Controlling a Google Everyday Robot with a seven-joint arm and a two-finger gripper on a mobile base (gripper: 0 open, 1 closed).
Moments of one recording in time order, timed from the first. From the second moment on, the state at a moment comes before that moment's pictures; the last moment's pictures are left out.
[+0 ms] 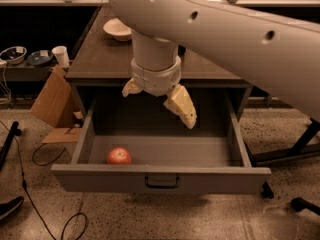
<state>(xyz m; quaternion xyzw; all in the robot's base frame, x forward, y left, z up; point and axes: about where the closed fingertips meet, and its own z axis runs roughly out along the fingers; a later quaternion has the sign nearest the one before) 0.499 -0.001 0.851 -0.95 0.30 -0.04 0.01</state>
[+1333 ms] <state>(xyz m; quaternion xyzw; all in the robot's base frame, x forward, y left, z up) 0.508 0.032 0.776 -0.98 0.18 0.04 -0.04</state>
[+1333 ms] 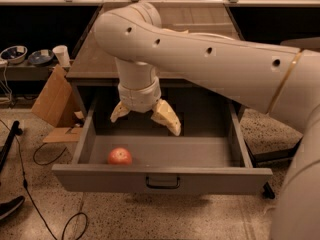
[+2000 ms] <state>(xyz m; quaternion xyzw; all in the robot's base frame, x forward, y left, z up) 0.501 0.044 0.719 -0.99 0.15 0.08 -0.02</state>
